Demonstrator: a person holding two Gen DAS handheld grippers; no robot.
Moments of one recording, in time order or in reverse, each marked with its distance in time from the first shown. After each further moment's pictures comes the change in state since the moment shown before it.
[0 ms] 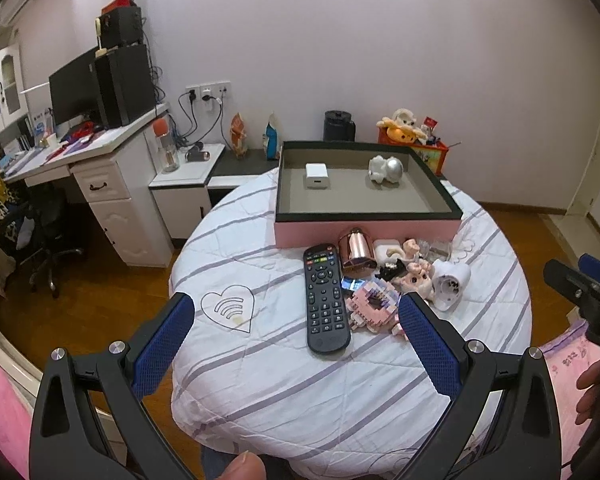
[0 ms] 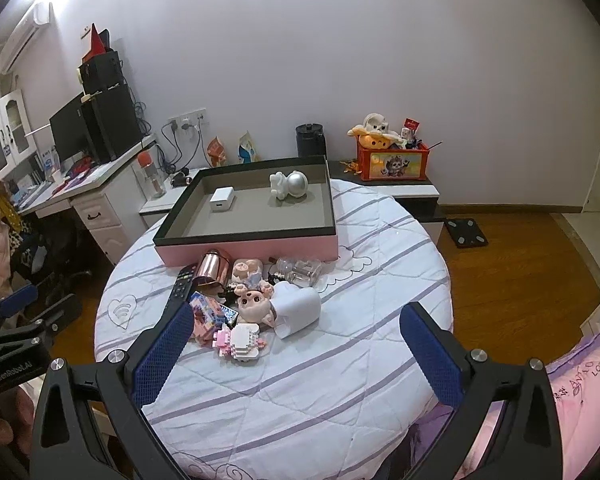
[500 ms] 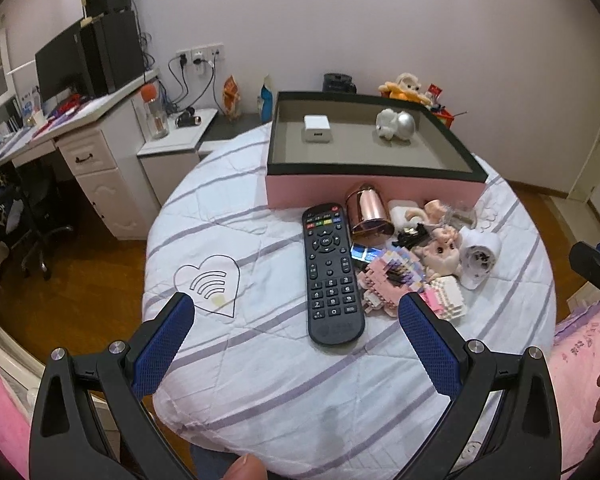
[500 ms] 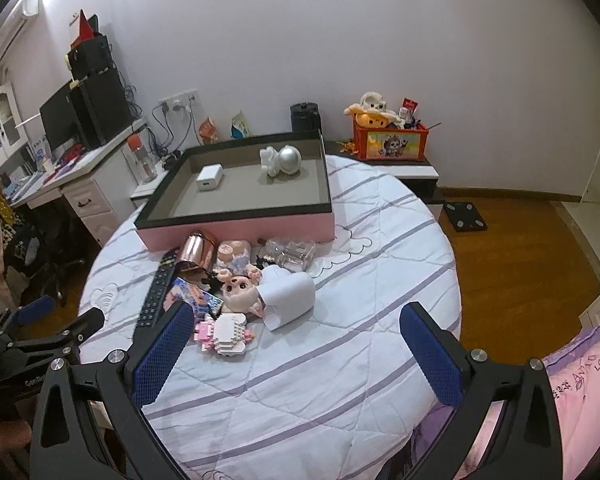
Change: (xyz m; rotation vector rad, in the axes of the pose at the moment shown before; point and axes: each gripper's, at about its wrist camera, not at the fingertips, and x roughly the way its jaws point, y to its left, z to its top) left arm 0.068 0.001 -0.018 0.000 0.123 -0.020; right arm 0.039 -0.004 -0.006 0.009 0.081 -0.018
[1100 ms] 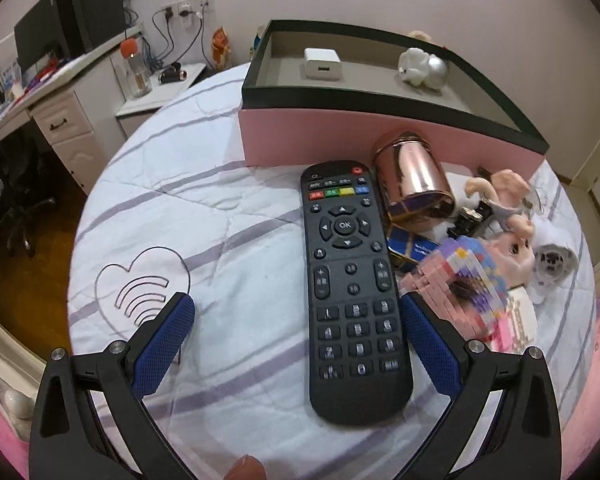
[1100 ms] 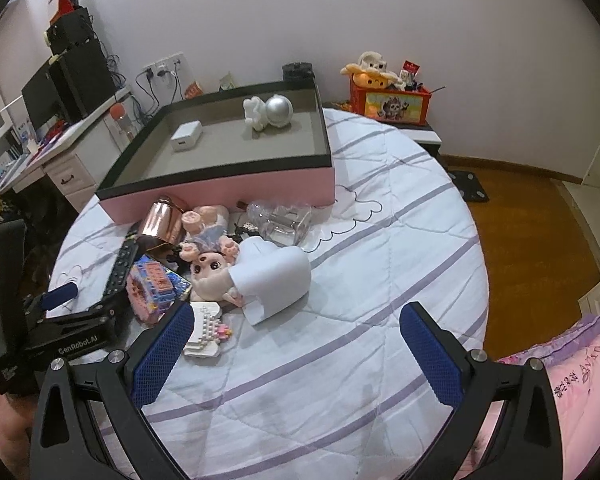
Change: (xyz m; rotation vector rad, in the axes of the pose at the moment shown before) left arm 0.106 0.002 0.003 -0.028 0.145 -0.026; right arm 0.063 -0.007 -0.004 0.010 0.130 -0.021
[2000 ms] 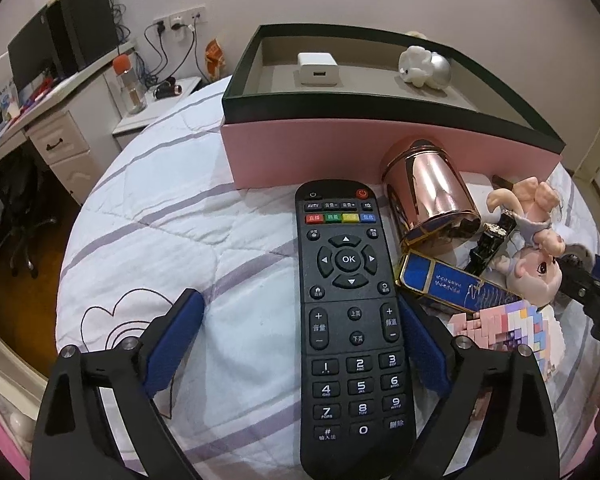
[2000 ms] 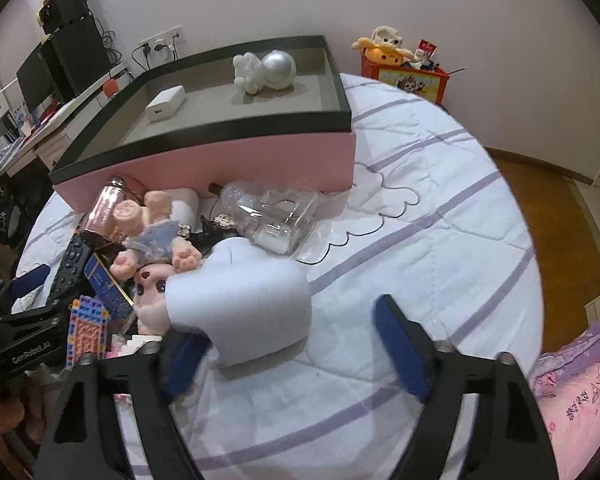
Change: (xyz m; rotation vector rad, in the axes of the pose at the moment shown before) left arm 0.019 -0.009 0.012 0.059 -0.047 0.023; right arm 0.076 -0.003 0.011 -0.029 0.071 0.026
